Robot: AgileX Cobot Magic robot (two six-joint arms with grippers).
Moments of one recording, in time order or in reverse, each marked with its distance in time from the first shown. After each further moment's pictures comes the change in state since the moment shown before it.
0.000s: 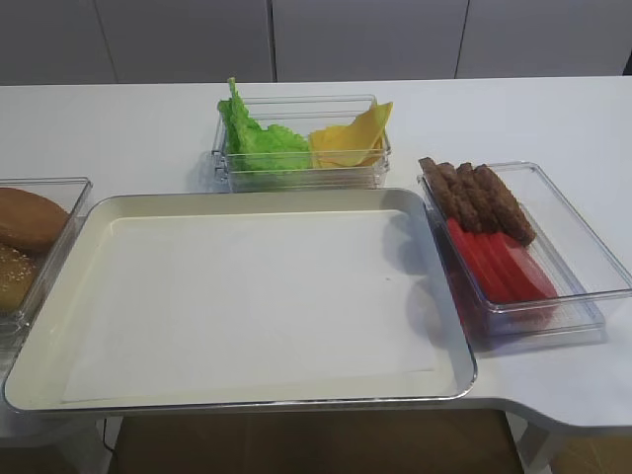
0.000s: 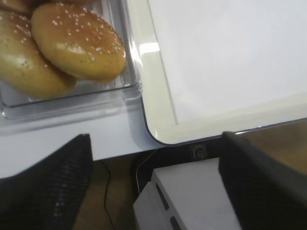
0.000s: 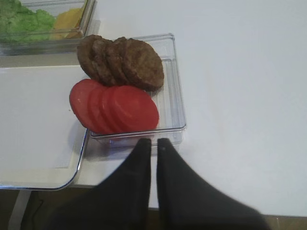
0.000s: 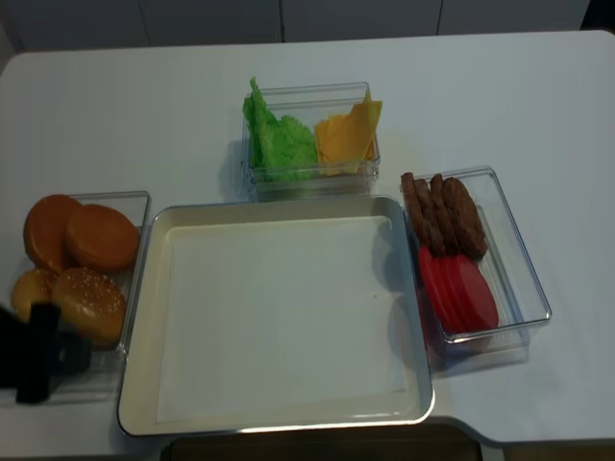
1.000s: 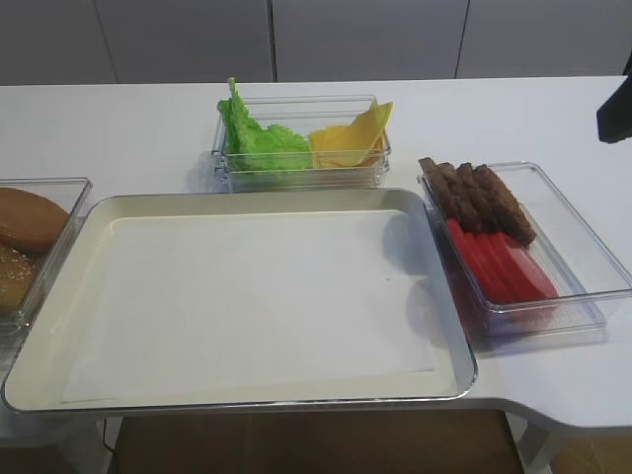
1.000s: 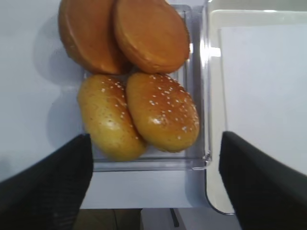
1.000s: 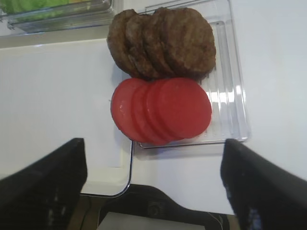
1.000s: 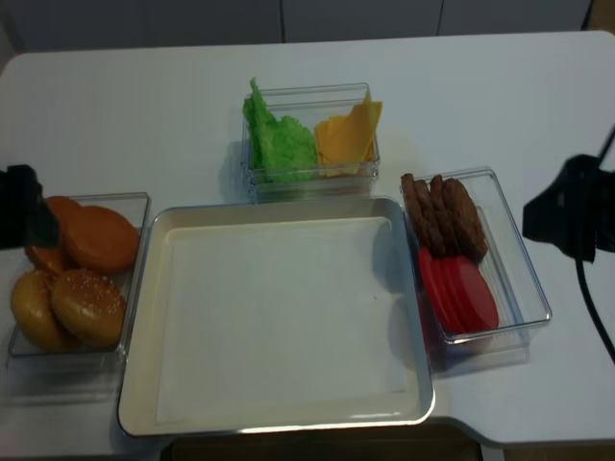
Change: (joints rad) left arm 0.216 0.328 -0.268 0.024 -0.004 0.061; right arm 0.000 0.604 -0.369 0.180 0.130 0.002
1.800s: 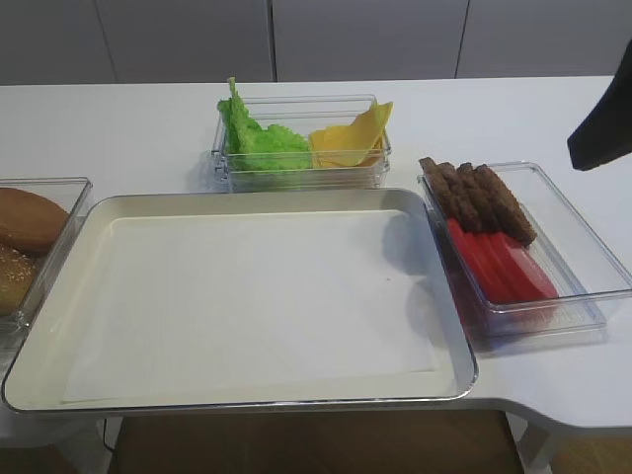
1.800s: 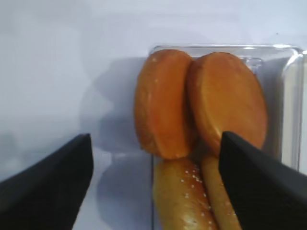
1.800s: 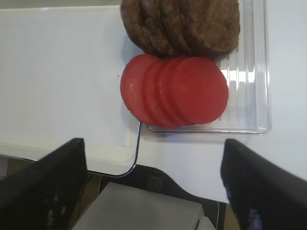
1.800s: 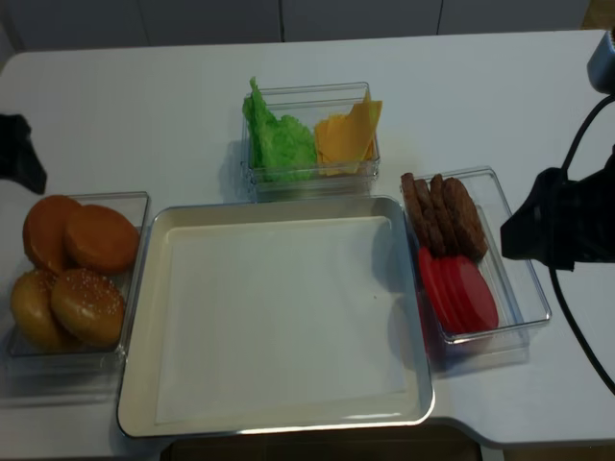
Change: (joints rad) left arm 0.169 0.414 -0.279 -0.048 -0.011 0.193; right arm 0.004 0.068 -0.014 0.066 0.059 -0.108
